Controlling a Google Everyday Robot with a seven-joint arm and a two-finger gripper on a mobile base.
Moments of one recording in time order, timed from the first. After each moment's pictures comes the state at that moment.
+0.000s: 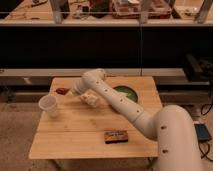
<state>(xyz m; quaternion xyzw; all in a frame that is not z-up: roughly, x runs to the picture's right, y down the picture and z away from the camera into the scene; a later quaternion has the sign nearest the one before) -0.218 0.007 0.859 0.34 -0.23 -0.89 0.20</state>
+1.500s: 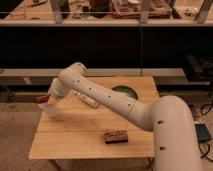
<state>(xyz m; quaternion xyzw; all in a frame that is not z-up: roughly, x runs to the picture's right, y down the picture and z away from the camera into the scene) -0.292 0.040 0.773 0.34 -0.23 -0.91 0.01</state>
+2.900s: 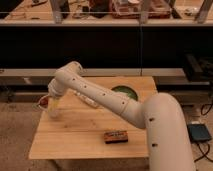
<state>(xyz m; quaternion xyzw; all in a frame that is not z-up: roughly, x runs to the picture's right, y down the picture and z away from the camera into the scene) -0.301 0.037 0.790 0.33 -0.24 -0.91 0.02</state>
